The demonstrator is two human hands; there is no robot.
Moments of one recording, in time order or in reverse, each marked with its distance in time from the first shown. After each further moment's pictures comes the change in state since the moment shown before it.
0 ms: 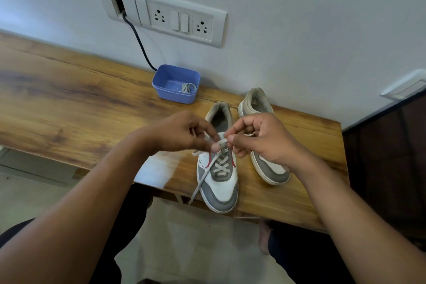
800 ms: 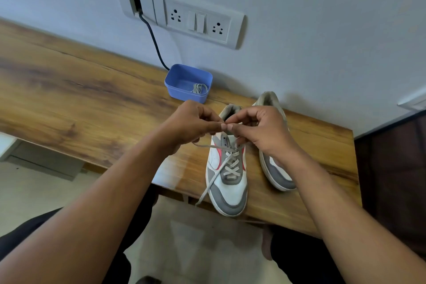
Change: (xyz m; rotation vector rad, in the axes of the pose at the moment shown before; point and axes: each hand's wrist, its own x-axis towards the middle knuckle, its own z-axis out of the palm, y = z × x) left_hand 0.007 0.004 0.003 -0.336 0.337 -0.163; right_hand 0.036 -0.002 0.024 0.035 0.182 -0.051
